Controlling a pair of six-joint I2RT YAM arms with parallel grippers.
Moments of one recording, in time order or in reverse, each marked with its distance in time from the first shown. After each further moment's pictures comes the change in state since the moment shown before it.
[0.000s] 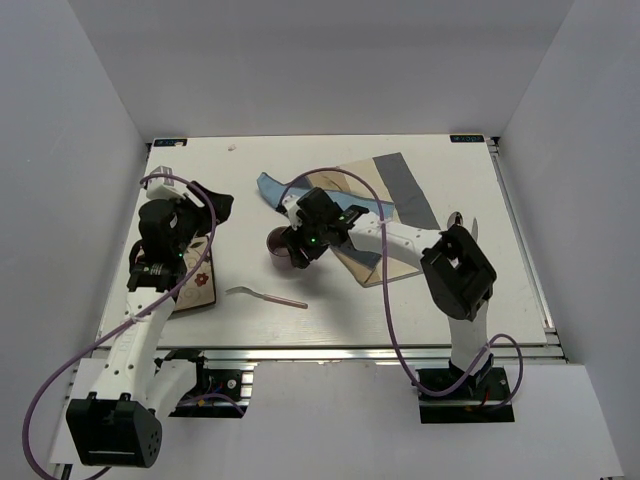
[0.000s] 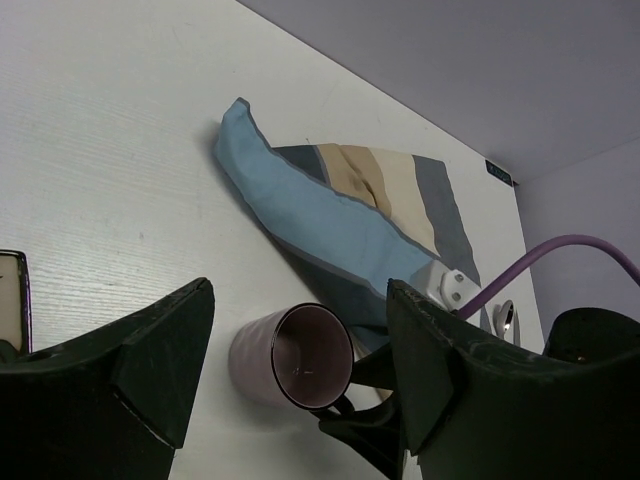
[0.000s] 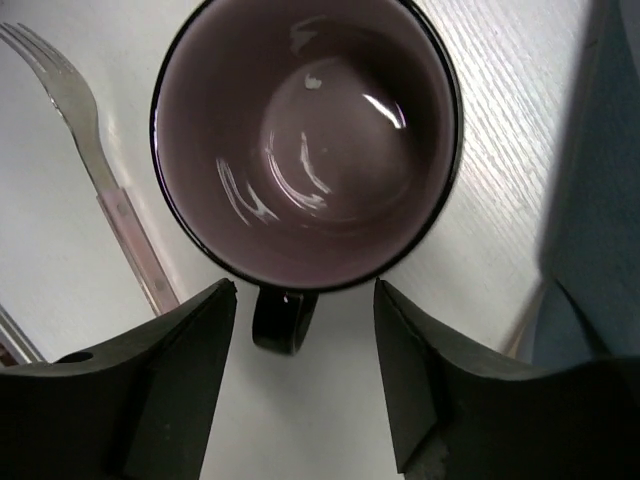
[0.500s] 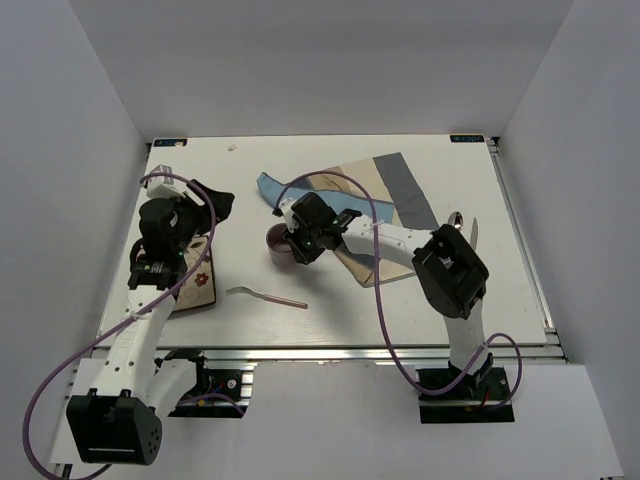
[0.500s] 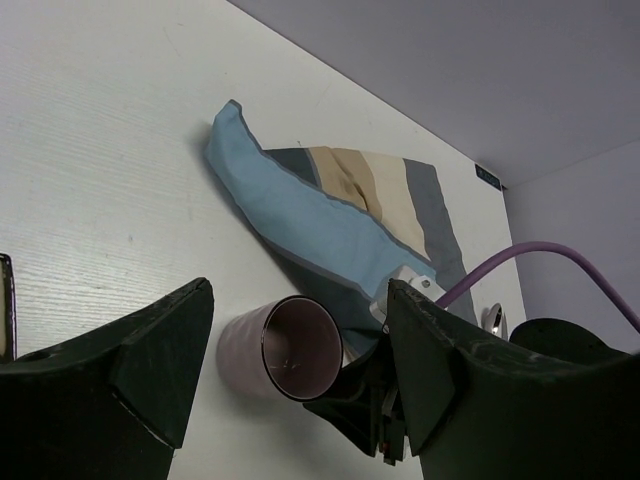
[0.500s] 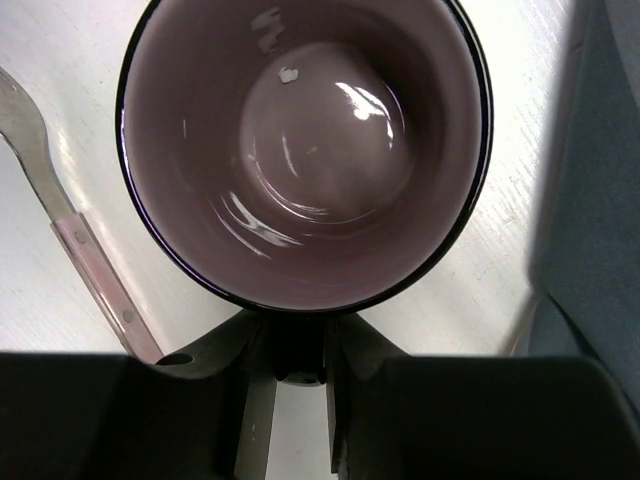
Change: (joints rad) left arm 0.000 0.005 0.000 0.010 0.002 -0.024; right arm 0.029 0.053 0.018 0.032 0.099 0.016
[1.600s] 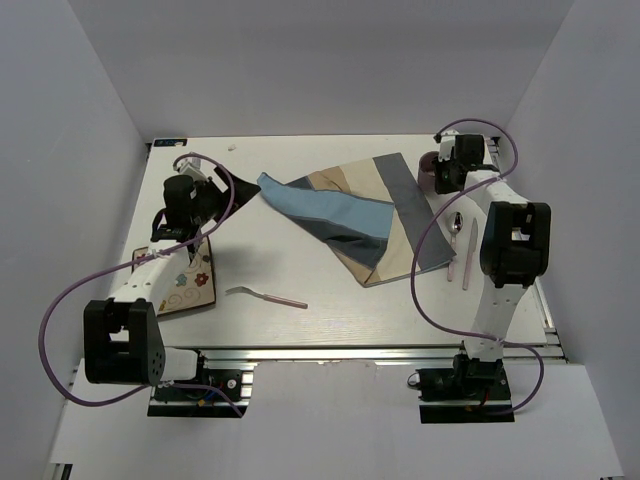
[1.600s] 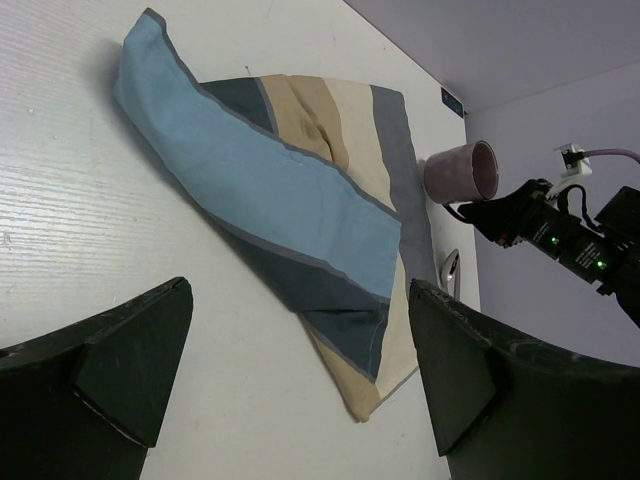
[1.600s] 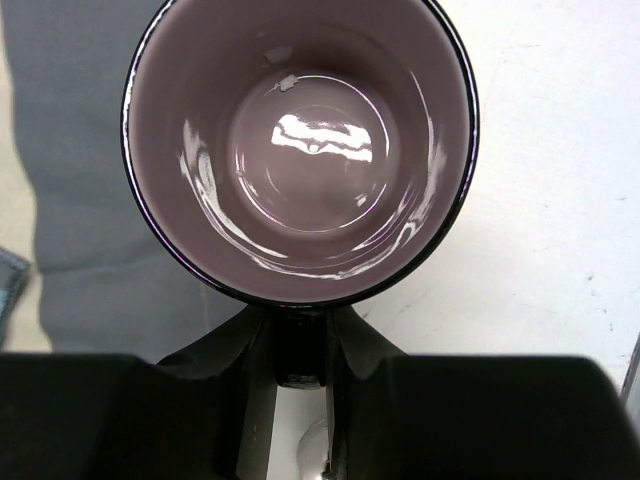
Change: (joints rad) left arm -0.009 0.421 0.082 0.222 0.241 -0.102; right arm -0.879 0.026 0.045 0.105 0.042 -0.267
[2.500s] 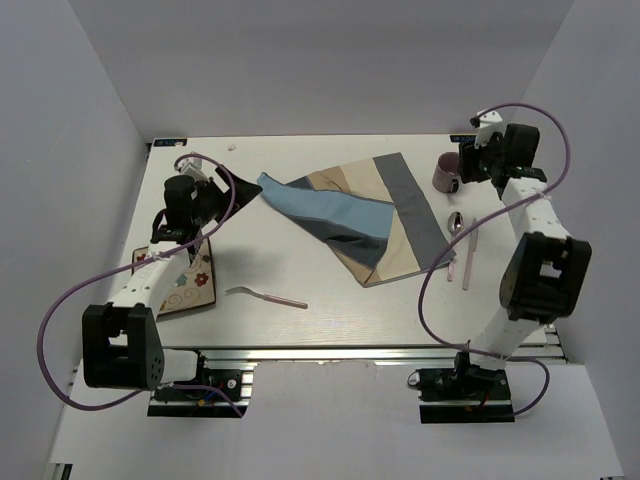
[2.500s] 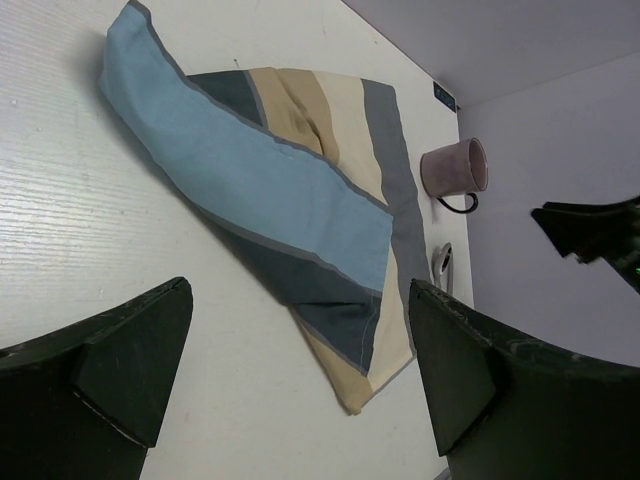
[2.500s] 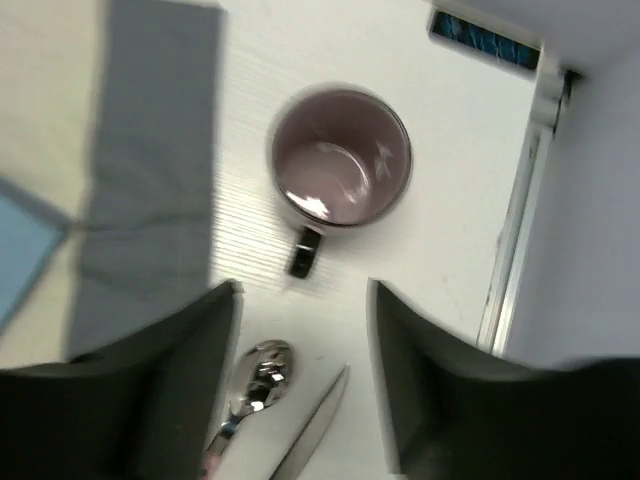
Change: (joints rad) left arm -0.016 -0.020 0.000 -0.019 0.000 -0.006; right arm -0.146 -0.221 -0.080 0.030 -0.191 -0.124
